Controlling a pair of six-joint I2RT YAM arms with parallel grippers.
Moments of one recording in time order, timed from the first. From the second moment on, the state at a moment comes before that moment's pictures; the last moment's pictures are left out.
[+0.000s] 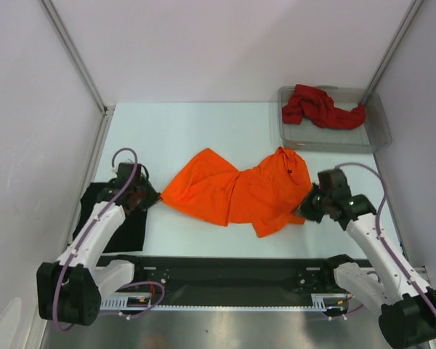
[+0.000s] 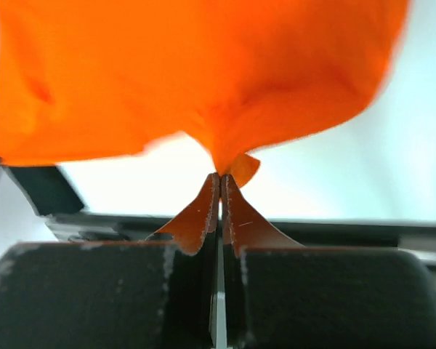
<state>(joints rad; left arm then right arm) -0.12 1.05 0.66 -0.56 0.03 -0.79 0.27 0.87 0.67 -0.81 -0.15 0.88</state>
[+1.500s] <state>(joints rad) -0.12 0.51 1.72 -0.41 0.02 -0.46 0.06 0.63 2.05 -0.55 -0.11 0.47</state>
